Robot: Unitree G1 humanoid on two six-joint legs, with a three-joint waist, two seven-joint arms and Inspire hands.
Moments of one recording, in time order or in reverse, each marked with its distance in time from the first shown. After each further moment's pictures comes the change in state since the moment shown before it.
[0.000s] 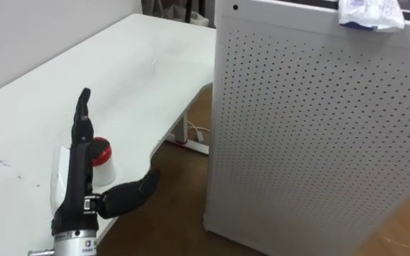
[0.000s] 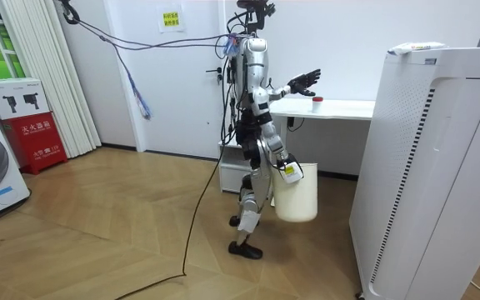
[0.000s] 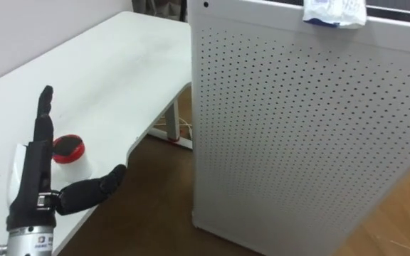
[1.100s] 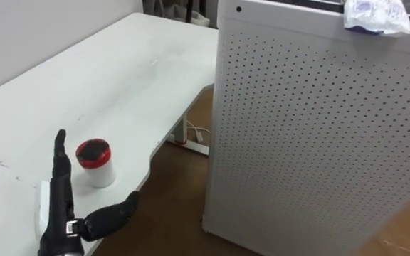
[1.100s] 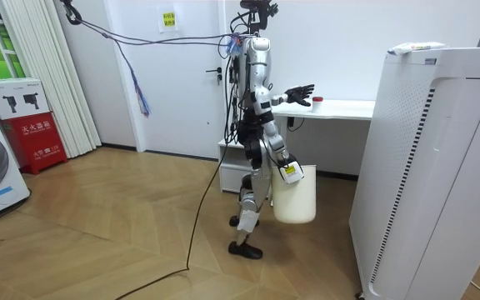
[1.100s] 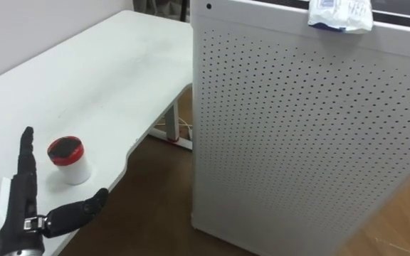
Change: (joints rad) left arm 0.025 -0.008 0.022 0.125 -0.120 0.001 0.059; right arm 0.021 0.005 -0.007 -0.005 -0.073 0.000 -0.022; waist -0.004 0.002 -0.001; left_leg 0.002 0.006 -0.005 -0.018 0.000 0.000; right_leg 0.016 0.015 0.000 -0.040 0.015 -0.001
